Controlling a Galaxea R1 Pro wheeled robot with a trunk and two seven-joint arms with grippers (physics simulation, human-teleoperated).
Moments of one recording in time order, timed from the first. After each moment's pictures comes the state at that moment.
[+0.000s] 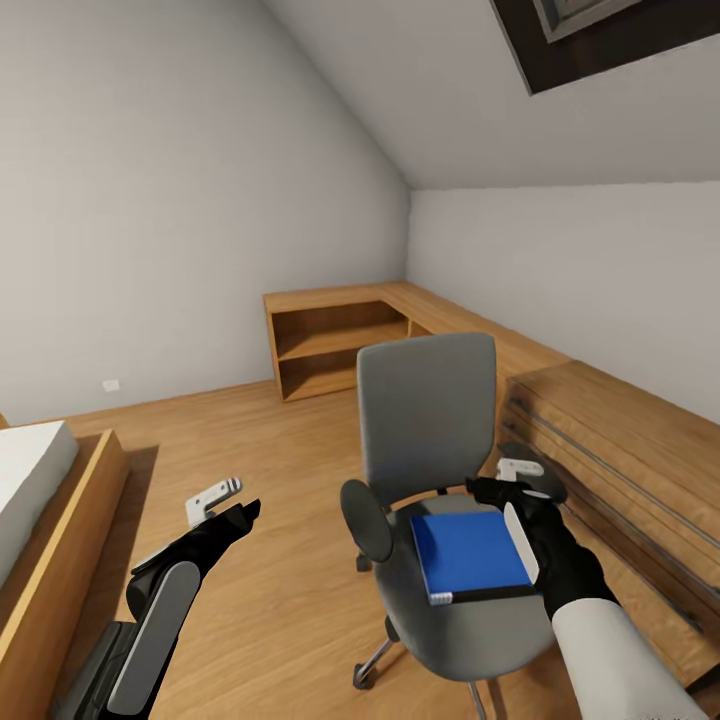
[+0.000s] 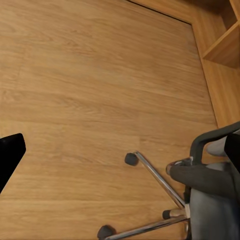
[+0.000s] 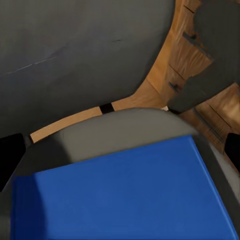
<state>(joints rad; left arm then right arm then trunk) -0.28 0.02 -0.09 -1.62 0.73 0.61 0.59 -0.68 -0.02 -0.11 -0.90 -0.02 0.49 -0.06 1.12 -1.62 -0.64</state>
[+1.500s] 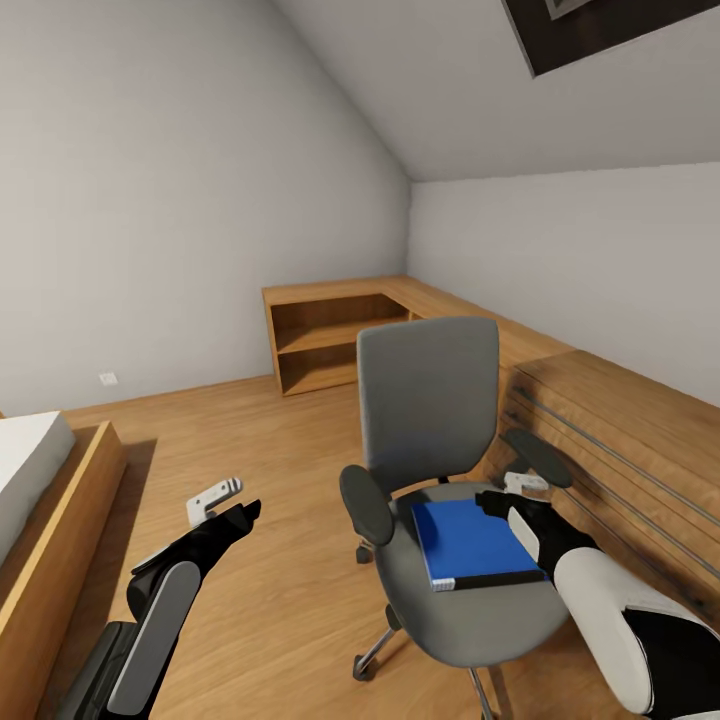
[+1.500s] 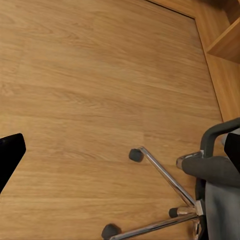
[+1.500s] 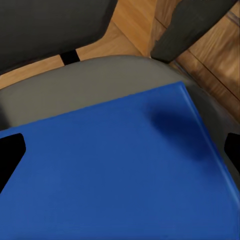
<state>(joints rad) -0.28 0.02 -0.09 -1.62 0.73 0.61 0.59 -0.91 -0.09 -0.12 -0.28 -0.04 0.22 -0.07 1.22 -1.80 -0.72</state>
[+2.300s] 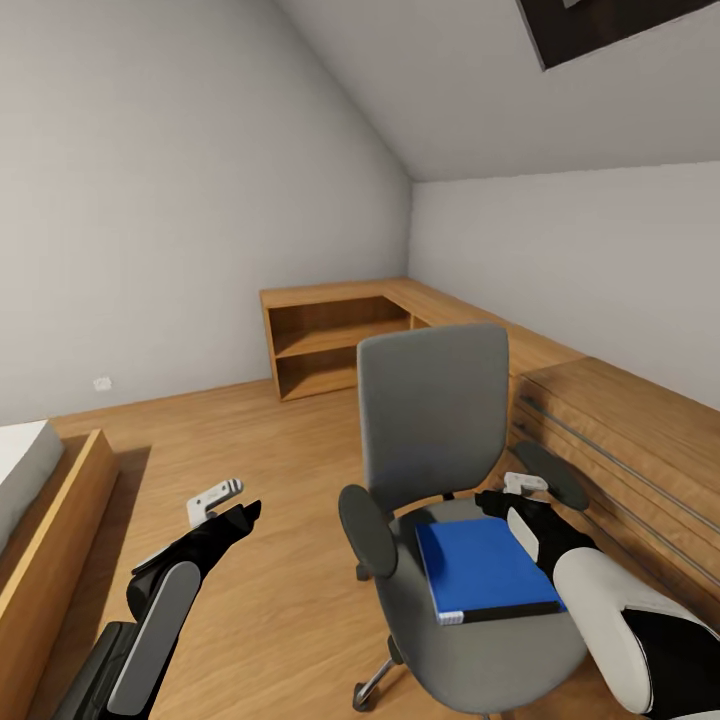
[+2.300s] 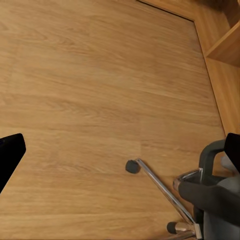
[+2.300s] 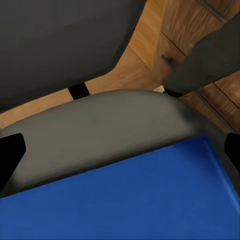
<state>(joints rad) -0.28 0.02 -0.09 -1.61 0.72 0.61 0.59 -0.91 -0.09 -0.12 -0.28 -0.04 0.22 -0.07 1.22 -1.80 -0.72</state>
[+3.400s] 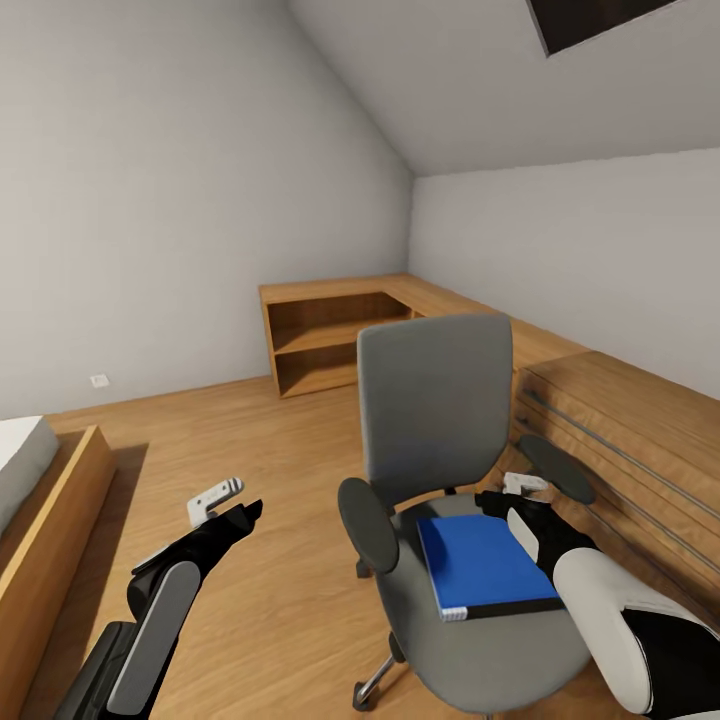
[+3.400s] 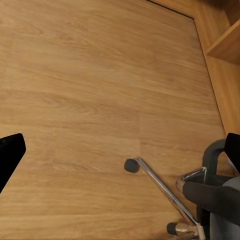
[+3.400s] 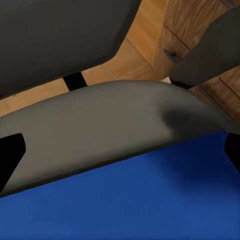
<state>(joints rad) -0.28 0.02 -0.09 -1.62 0.74 0.61 0.59 -0.91 -0.09 -0.12 -0.28 -0.04 0.22 -0.07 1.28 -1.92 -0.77</state>
